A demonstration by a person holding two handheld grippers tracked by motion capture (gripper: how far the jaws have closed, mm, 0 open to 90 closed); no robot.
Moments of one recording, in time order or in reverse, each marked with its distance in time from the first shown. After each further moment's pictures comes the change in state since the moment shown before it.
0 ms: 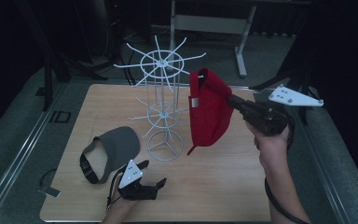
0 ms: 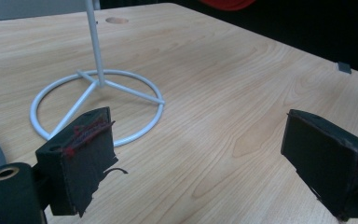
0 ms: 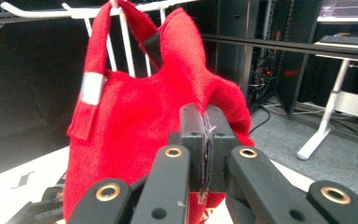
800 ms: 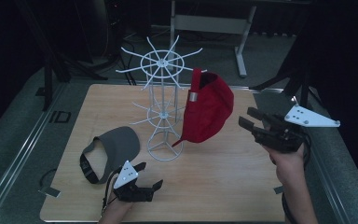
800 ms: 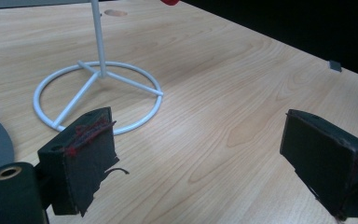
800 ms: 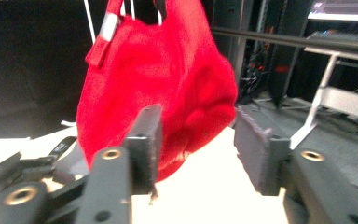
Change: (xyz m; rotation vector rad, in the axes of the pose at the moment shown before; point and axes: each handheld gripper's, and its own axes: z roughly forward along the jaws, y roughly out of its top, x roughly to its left) left arm 0.003 0.001 -0.013 0.033 -0.022 -0.025; right arm -0.014 -0.037 -0.041 0.028 -0.023 -0.028
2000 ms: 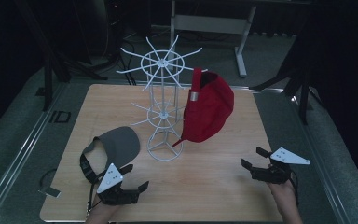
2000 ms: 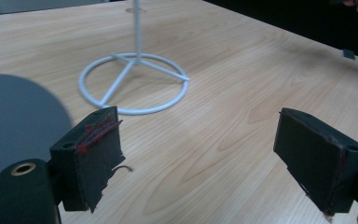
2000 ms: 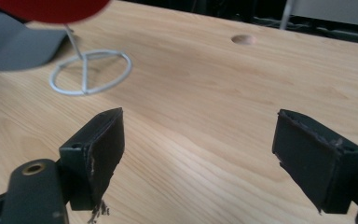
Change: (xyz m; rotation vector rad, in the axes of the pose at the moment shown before) left arm 0.023 -0.012 -0.040 0.013 0.064 0.025; right arm -0.043 -0.184 -0.003 0.218 -0.164 0.090
